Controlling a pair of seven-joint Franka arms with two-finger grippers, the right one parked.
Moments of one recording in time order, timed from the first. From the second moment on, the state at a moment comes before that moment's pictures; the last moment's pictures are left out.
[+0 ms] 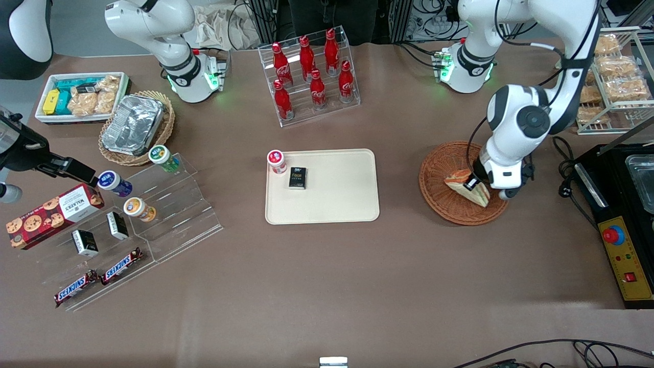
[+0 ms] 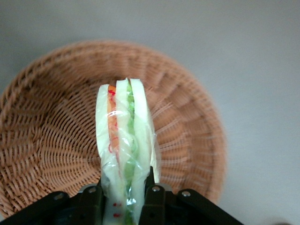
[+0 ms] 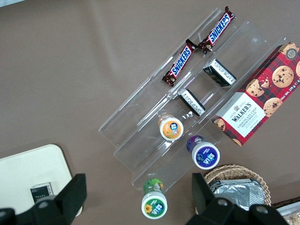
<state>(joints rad) -0.01 0.02 -0.18 -2.40 0.01 2.47 -1.00</state>
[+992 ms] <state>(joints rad) -0.02 -0.10 -0.36 -1.91 -0.04 1.76 -0.68</state>
